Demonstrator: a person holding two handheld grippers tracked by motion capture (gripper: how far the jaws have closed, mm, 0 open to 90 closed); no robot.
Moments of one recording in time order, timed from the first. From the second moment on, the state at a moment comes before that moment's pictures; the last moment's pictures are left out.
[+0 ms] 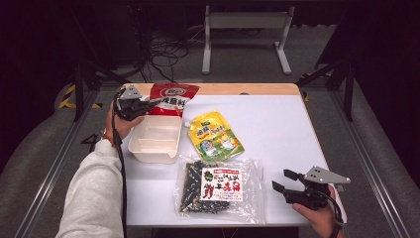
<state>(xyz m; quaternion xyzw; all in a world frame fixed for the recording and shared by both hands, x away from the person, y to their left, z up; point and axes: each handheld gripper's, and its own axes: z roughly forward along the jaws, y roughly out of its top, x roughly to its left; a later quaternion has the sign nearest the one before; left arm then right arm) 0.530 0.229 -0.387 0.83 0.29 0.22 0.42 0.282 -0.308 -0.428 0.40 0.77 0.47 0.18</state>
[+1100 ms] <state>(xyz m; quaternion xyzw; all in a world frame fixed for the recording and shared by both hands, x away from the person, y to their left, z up) 0.462 0.248 -0.358 0.79 0.29 0.26 0.48 0.304 -0.300 -0.426 0.38 0.78 0.46 0.18</state>
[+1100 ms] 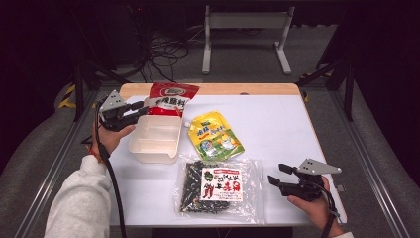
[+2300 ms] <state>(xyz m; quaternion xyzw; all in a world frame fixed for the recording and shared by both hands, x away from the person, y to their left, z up) 0.299 0.217 -0.418 0.84 0.23 0.18 0.45 0.331 -0.278 -0.428 0.38 0.80 0.44 0.16</state>
